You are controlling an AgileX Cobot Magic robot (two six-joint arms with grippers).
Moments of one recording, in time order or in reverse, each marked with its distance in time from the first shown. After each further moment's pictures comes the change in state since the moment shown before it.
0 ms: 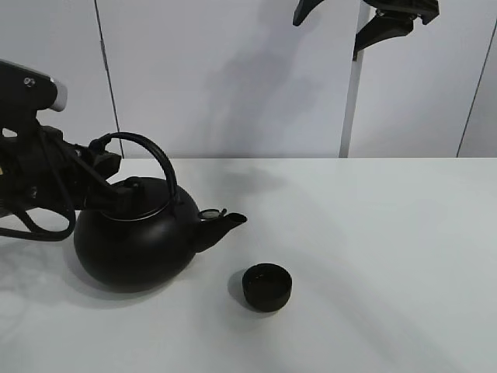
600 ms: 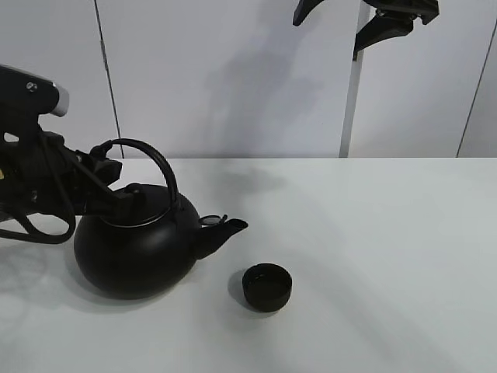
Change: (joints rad) left arm 0.000 0.000 0.000 0.011 0.033 -0.021; right arm 0.000 0.000 0.000 0.000 0.000 0.000
